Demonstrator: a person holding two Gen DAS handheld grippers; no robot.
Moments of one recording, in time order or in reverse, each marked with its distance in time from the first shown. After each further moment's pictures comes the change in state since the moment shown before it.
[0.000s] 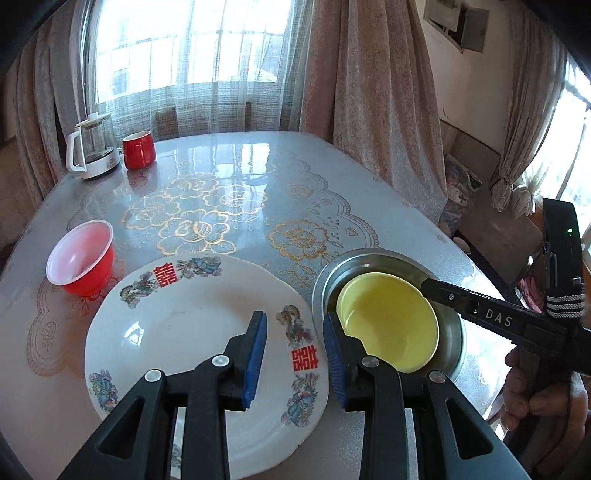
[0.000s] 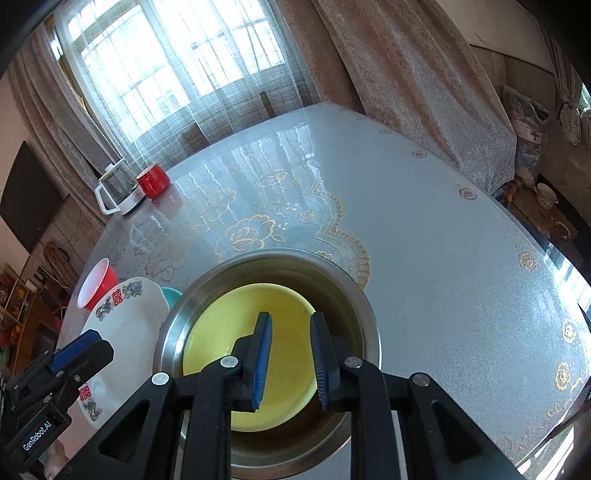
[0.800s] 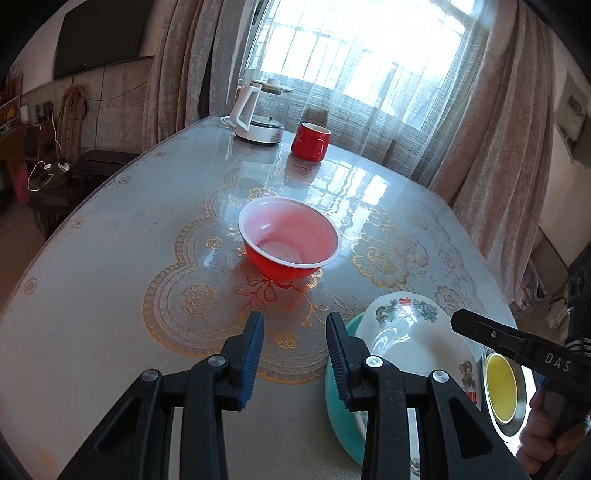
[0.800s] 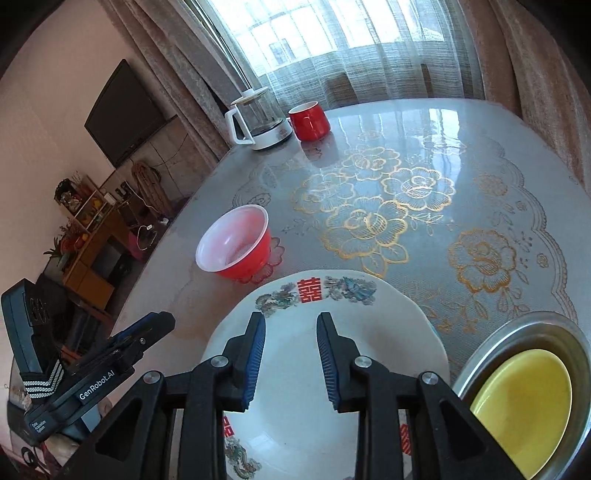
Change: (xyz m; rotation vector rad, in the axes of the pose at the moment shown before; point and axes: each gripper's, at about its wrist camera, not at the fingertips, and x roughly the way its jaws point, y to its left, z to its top) left arm -0.037 0.199 -0.024 -0.421 -0.084 0.224; right arm 0.067 0.204 0.011 -0.297 0.187 0.347
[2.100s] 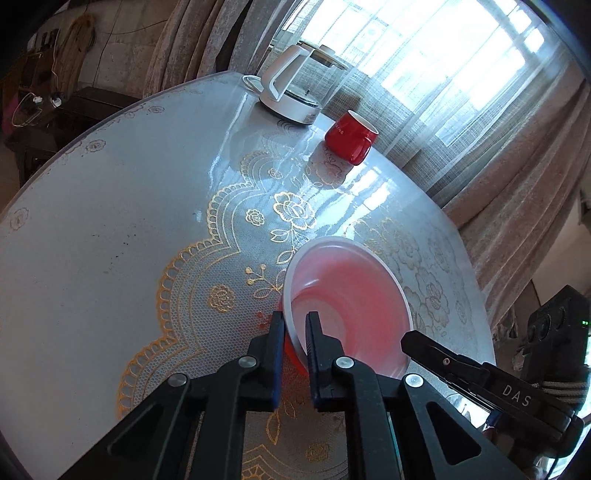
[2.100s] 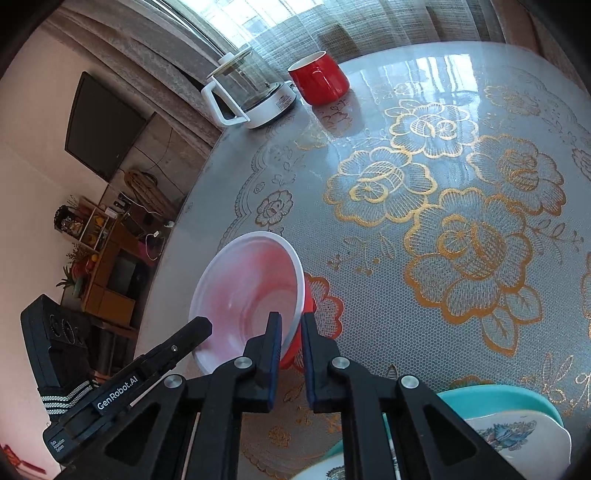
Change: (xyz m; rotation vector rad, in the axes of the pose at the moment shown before) left arm 0.094 0.060 0.079 -0.191 0.122 -0.113; right arm 0.139 0.019 0.075 0.164 0.107 0.083
